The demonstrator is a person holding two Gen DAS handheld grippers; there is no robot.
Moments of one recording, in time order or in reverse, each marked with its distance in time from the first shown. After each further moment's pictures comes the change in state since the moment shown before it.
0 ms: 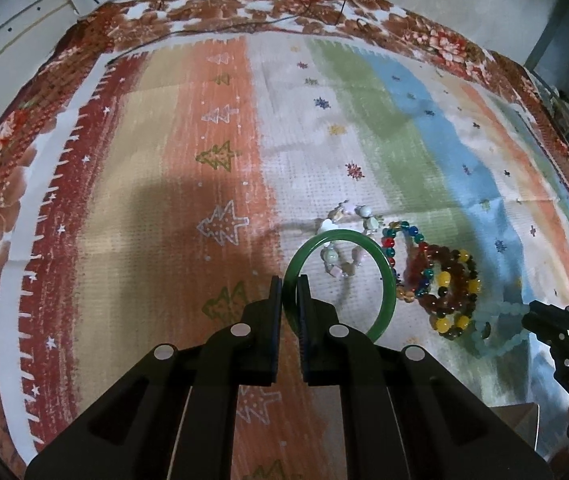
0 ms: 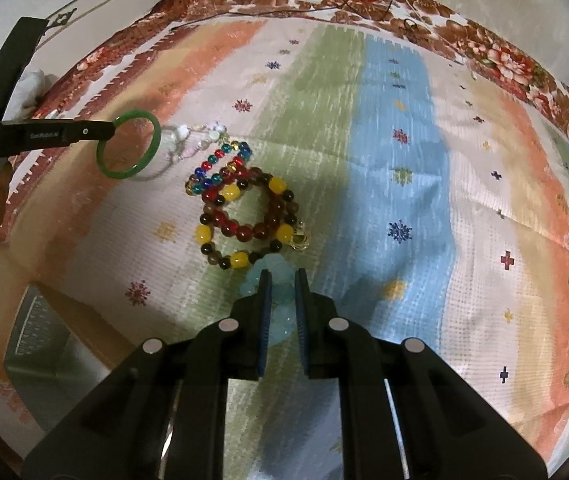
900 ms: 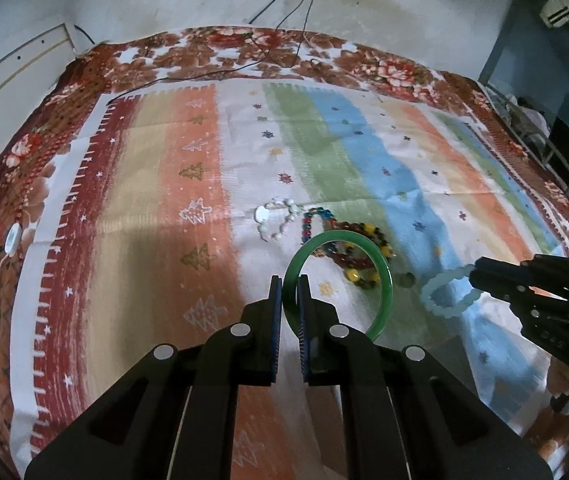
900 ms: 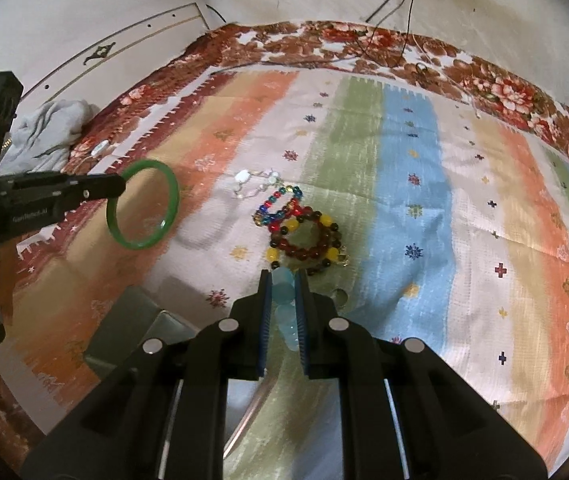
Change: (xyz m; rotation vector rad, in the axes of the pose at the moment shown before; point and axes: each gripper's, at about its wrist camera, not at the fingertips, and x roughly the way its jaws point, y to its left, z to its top) left arm -0.102 -0.043 -0.066 0.047 -0.145 -0.080; right arm -0.080 0.036 -0.016 -0.016 -0.155 0.078
